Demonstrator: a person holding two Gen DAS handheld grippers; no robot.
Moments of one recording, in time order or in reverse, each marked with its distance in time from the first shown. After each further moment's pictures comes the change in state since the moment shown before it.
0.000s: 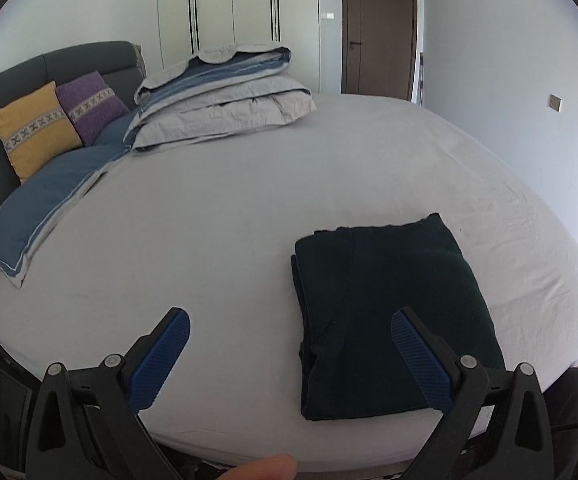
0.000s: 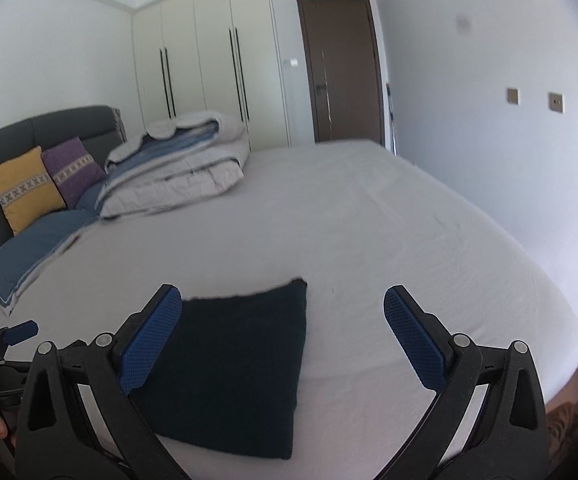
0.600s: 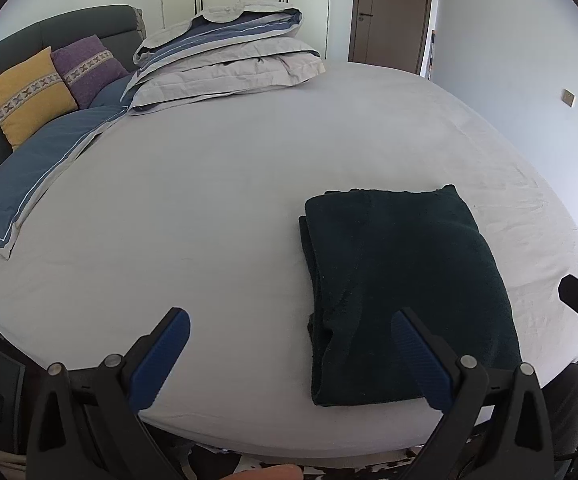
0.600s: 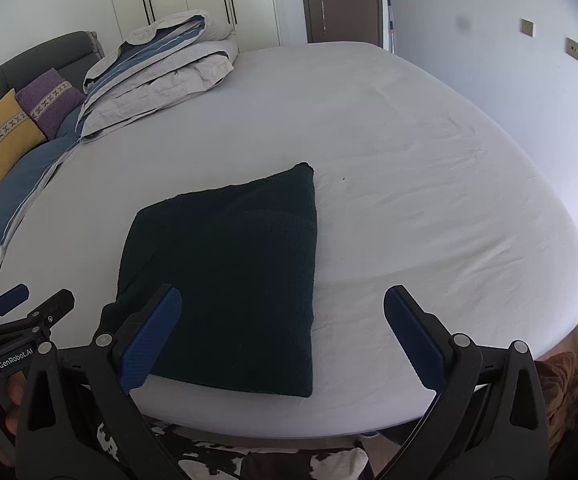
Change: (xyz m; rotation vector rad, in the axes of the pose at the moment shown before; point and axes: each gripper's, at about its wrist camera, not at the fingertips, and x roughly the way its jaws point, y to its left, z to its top) left arm 0.017 0.010 -0.005 -0.038 0.115 -0.006; right arm 0.069 0.022 -0.037 -0.015 0.278 -0.027
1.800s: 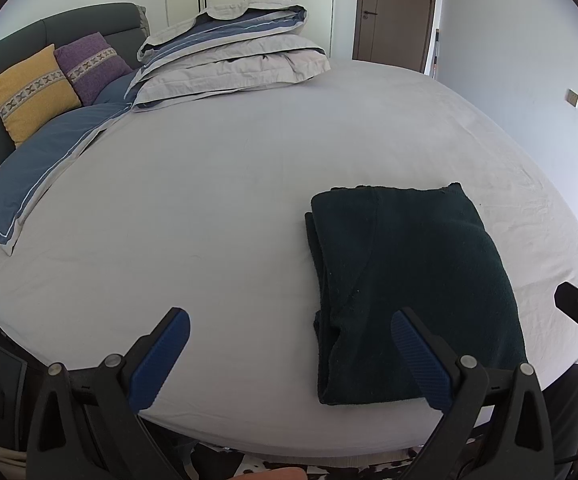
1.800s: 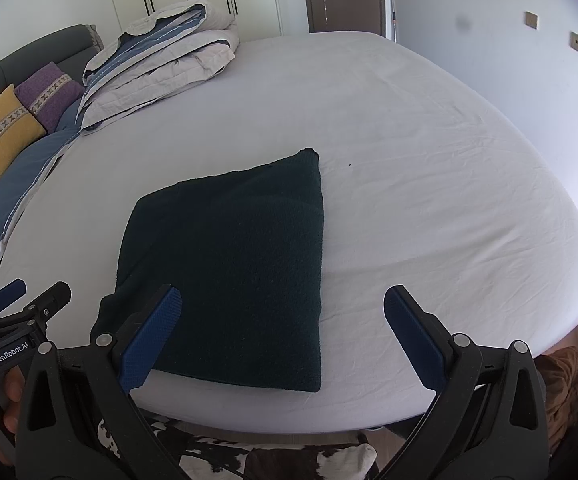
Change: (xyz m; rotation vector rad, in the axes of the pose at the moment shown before) left arm 0.001 0.004 -0.002 -0.008 0.008 0.011; right arm 0.002 0.004 0.000 0.005 0.025 0.007
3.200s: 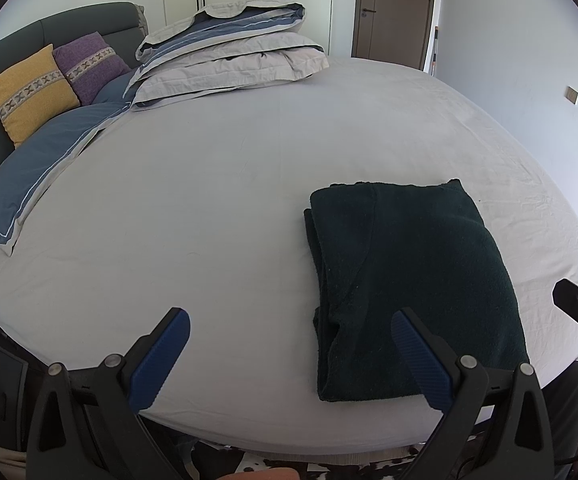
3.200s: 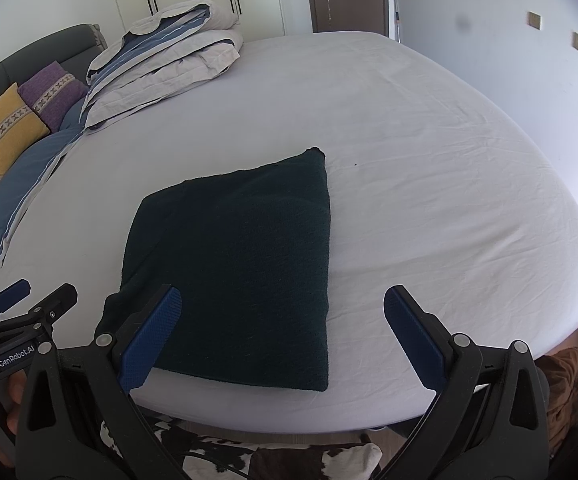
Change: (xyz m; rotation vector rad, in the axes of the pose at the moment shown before) left arm 0.003 0.000 -0.003 0.006 0.004 -0.003; right arm -0.003 0.011 -0.001 -0.003 0.000 0.008
